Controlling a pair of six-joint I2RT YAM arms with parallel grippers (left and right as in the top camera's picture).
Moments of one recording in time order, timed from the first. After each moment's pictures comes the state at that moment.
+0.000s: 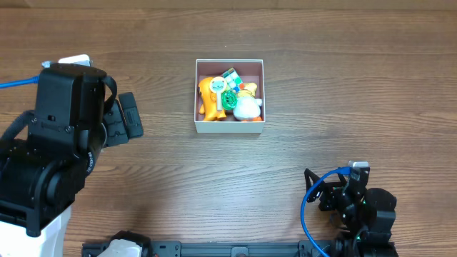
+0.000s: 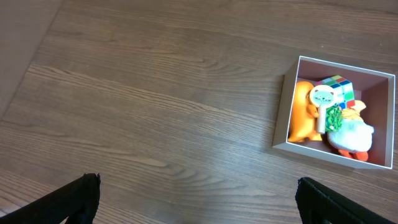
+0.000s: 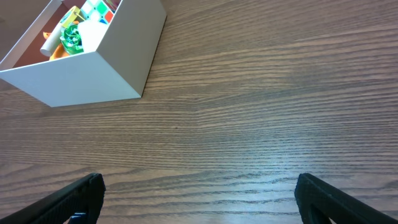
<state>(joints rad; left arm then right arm) -0.25 1.25 1.94 -1.62 -0.35 -0.41 -0.07 0.07 0.19 -0.72 -0.35 0.15</state>
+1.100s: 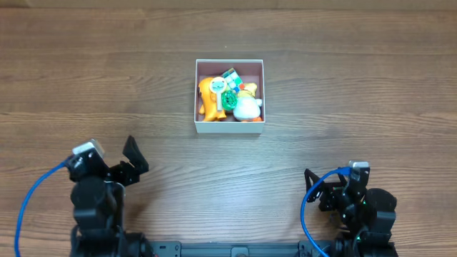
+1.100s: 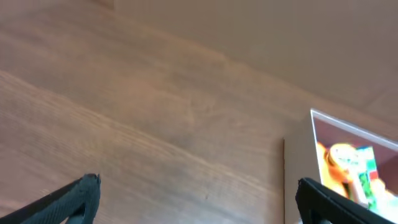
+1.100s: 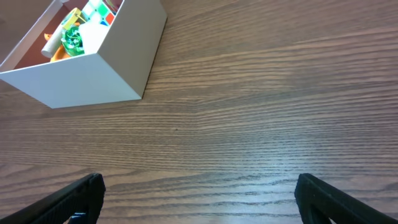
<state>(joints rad) 0.06 0.28 0.40 -0.48 -0.13 -0.34 -0.07 0.06 0.19 -0.71 -0.35 0.15</state>
